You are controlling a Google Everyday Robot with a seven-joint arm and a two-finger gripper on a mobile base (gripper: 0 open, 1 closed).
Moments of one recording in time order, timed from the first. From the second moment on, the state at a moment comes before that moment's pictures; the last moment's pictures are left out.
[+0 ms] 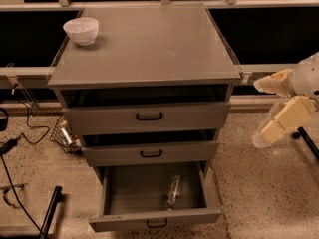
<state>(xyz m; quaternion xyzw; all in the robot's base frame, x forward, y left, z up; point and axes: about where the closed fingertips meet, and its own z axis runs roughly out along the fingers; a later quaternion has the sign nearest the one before) 0.434 -0.193 0.920 -0.51 0.78 0.24 0.27</state>
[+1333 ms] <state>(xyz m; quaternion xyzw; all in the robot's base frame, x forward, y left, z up) 0.433 -0.197 0.854 -0.49 0.78 0.25 0.30</state>
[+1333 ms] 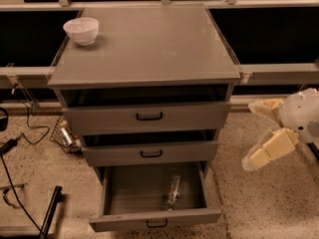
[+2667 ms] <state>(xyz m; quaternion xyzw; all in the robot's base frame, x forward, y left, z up) 0.452 -0.209 0.759 -0.45 0.79 0.27 0.32</state>
